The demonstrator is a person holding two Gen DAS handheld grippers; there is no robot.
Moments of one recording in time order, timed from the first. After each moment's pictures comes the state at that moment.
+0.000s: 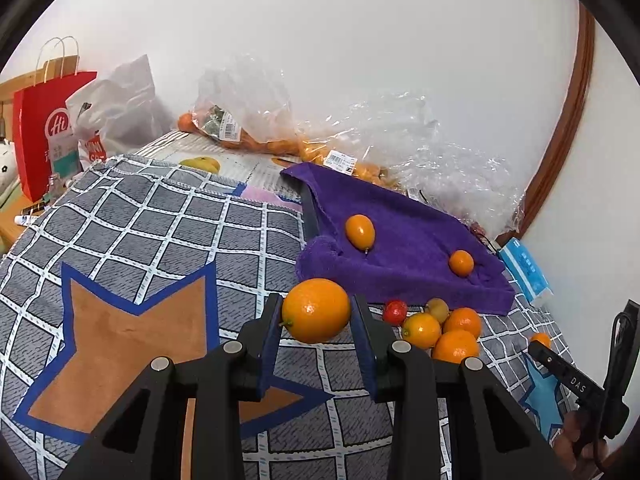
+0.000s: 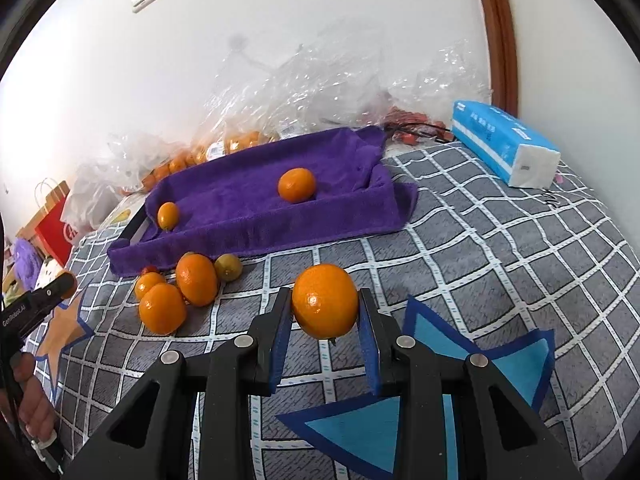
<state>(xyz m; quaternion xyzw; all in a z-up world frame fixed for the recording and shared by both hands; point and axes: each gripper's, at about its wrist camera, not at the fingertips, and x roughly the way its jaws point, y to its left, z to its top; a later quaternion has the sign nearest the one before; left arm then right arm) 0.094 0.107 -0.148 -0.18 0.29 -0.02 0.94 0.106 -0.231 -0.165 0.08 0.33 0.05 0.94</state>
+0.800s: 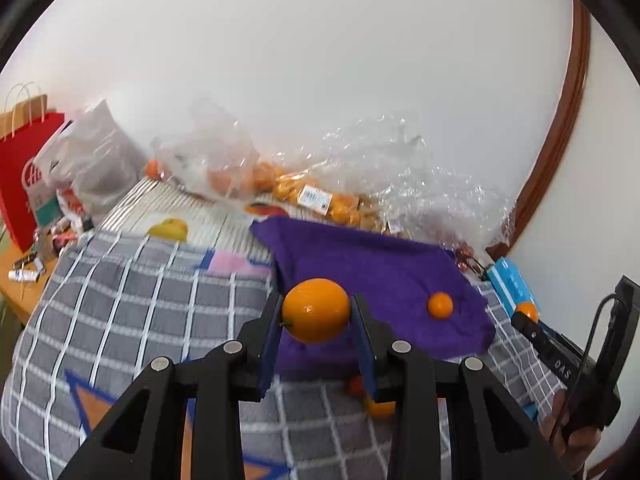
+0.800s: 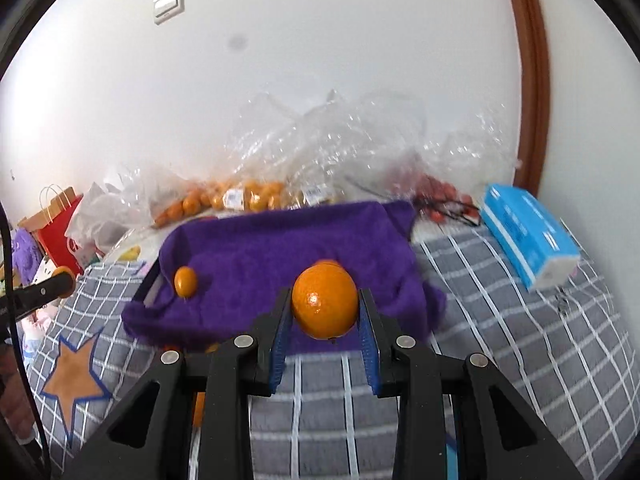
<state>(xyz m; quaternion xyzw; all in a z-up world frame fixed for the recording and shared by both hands) 0.152 0.095 -0.071 -0.15 0.30 -0.04 0.94 0.167 -0.197 -0.095 0.04 0.29 0.08 0.95</state>
